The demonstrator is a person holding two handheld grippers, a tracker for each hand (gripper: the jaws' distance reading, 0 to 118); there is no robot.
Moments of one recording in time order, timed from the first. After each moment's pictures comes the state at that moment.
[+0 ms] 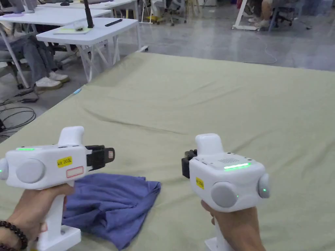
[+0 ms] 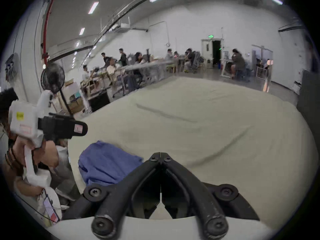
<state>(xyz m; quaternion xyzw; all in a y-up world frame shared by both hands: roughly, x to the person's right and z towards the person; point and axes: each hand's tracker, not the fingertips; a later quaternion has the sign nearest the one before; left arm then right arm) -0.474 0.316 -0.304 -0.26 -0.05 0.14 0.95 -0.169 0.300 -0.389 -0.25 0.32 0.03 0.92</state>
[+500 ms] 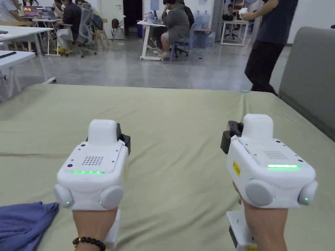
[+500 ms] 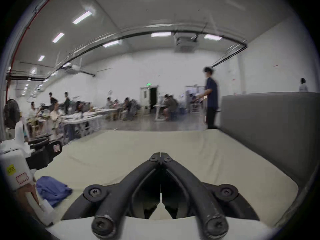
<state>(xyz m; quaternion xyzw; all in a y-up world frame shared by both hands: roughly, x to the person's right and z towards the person) -0.153 0.345 -0.304 -0.02 0.02 0.03 1.00 0.140 0.379 -0.294 -0.04 0.01 -0.01 1.00</state>
